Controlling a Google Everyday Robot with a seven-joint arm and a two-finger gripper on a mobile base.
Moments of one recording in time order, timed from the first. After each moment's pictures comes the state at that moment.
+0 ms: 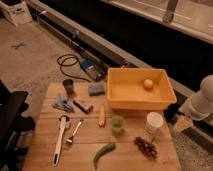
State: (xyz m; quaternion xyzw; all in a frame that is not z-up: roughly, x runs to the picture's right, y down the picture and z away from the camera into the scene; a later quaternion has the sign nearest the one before) arm 0.345 0.144 0.644 -0.29 0.02 0.28 0.92
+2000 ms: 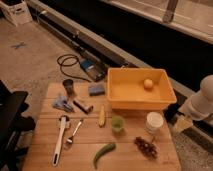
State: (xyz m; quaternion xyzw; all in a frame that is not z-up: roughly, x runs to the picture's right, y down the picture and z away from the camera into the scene) arm 0.345 0.145 0.644 -0.29 0.02 0.28 0.91
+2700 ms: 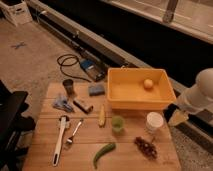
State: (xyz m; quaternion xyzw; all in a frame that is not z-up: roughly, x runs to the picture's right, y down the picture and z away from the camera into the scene) arm 0.304 0.101 0.637 -0.26 -0.01 0.22 0.94
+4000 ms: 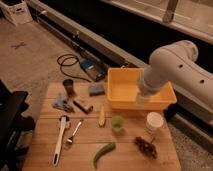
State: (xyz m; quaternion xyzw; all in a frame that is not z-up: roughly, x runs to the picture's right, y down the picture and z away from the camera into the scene) arm 0.146 0.025 0.613 -0.21 -0.08 0.07 0.97
